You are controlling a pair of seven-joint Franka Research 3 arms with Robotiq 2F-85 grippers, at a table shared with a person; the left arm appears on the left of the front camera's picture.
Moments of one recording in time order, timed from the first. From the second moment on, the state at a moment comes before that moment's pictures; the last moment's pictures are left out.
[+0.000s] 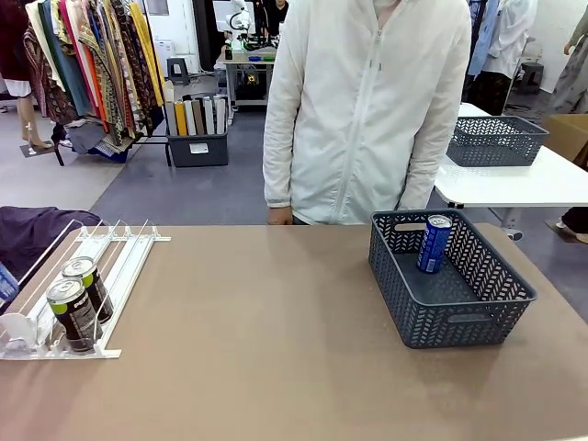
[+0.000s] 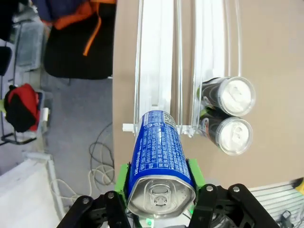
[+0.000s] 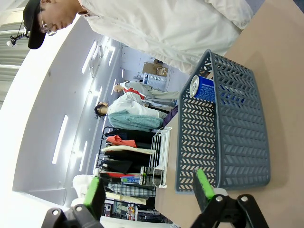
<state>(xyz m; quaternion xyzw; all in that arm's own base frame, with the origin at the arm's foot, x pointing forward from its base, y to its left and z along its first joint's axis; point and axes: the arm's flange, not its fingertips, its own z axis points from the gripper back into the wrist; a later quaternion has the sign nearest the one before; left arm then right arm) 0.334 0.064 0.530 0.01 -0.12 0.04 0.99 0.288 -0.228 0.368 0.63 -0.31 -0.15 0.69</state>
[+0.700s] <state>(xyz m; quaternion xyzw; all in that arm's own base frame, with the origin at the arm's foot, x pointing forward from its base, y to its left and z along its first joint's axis) 0.323 0.064 0.544 0.00 -0.13 0.05 0.99 0.288 -0.228 0.368 0.63 -0.31 -0.15 0.69</state>
